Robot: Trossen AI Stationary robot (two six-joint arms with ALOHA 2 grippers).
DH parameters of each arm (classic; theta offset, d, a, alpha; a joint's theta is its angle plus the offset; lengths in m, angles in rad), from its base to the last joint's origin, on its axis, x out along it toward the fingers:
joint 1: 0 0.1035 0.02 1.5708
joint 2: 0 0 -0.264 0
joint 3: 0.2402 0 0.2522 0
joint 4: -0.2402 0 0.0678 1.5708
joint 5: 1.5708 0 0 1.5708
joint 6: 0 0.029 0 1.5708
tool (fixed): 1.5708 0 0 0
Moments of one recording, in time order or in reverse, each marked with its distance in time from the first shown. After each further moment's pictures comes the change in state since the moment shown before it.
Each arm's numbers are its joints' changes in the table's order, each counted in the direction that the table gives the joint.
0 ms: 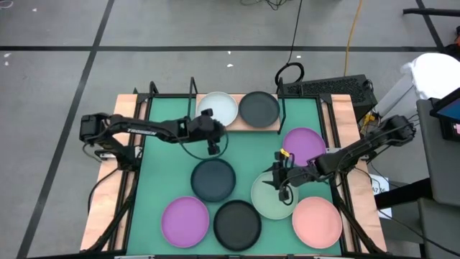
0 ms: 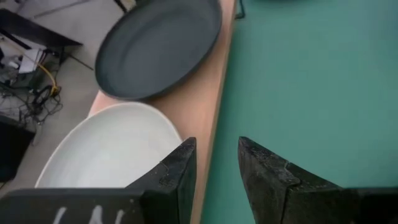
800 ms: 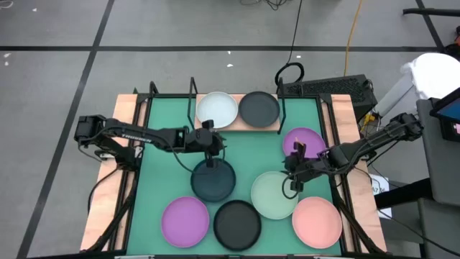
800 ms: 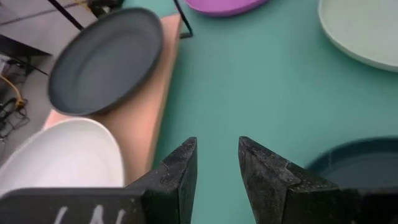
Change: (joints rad) left arm -0.144 0.037 0.001 -0.059 0.001 -0.102; right arm 0.000 0.200 0.168 -0.738 0.023 0.367
